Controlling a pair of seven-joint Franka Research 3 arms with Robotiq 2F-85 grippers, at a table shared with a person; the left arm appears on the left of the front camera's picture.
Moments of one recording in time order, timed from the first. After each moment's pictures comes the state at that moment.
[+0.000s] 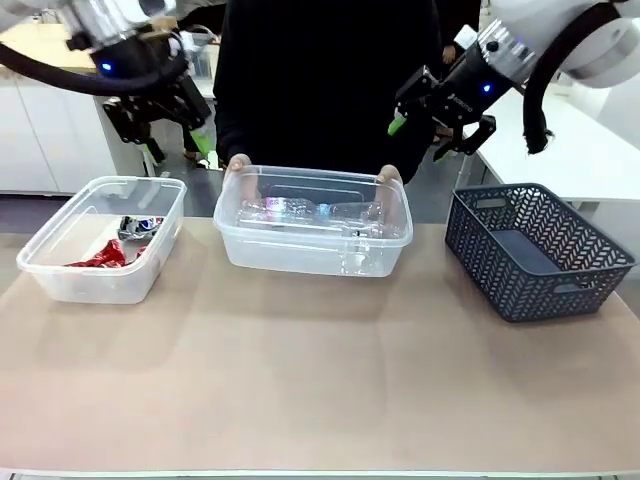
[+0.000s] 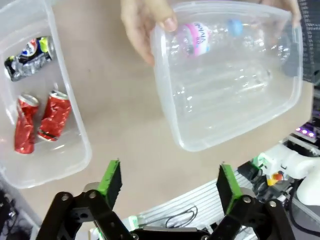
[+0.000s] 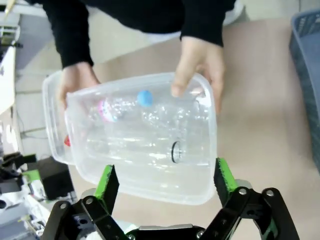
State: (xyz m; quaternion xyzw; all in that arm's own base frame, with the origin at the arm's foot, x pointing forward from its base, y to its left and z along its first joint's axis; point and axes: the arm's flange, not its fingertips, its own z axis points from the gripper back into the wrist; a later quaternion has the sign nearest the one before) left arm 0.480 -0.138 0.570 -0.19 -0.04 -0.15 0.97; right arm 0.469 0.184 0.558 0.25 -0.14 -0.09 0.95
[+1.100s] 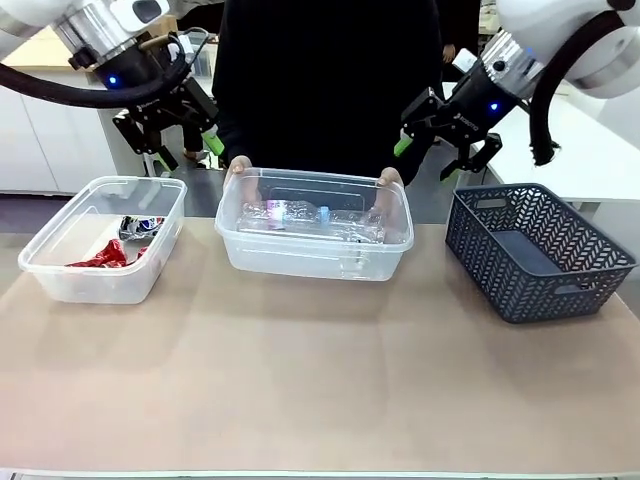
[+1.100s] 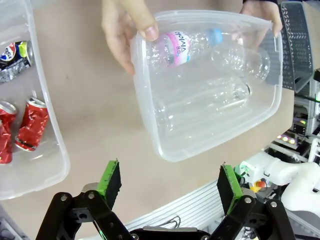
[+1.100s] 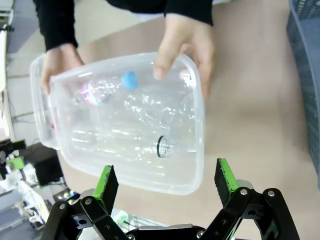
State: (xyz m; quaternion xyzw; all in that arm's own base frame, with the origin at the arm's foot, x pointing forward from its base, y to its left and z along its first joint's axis) left arm 0.477 -0.141 0.556 -0.24 -0.06 -0.13 0.96; right arm 0.466 0.175 0.537 0.24 -0.10 -0.07 0.96
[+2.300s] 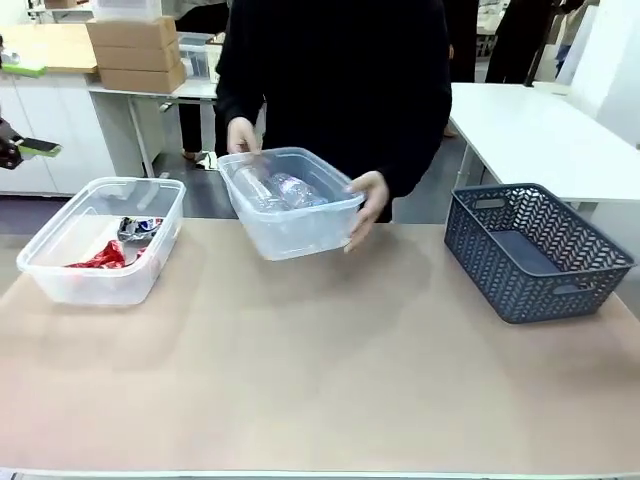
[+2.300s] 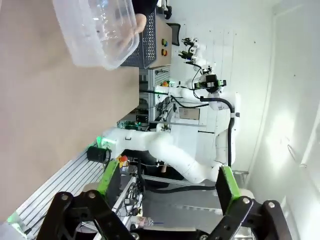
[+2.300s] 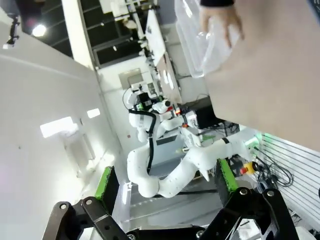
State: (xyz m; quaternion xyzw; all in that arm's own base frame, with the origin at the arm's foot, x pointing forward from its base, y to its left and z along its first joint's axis) left arm 0.368 0.062 0.546 -0.63 -0.04 -0.02 0.77; right arm 0.319 -0.103 0.578 0.64 0.01 -0.17 0.75
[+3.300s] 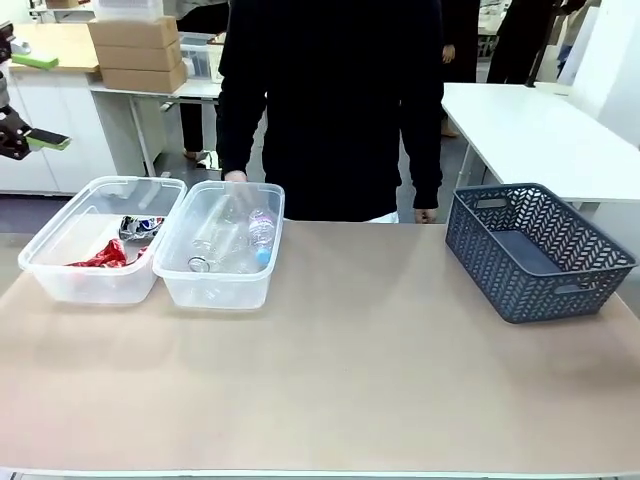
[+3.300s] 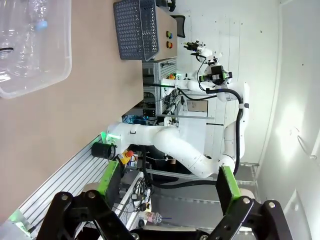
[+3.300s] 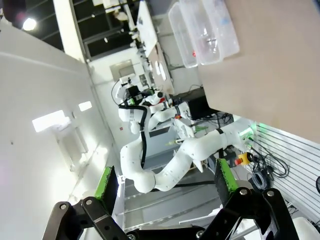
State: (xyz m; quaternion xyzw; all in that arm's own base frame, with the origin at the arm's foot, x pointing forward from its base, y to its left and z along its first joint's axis) left arm 0.361 0.042 0.565 -0.62 -0.04 -0.05 0.78; right arm 0.317 -0.094 0.586 0.63 0.02 -0.15 0.76
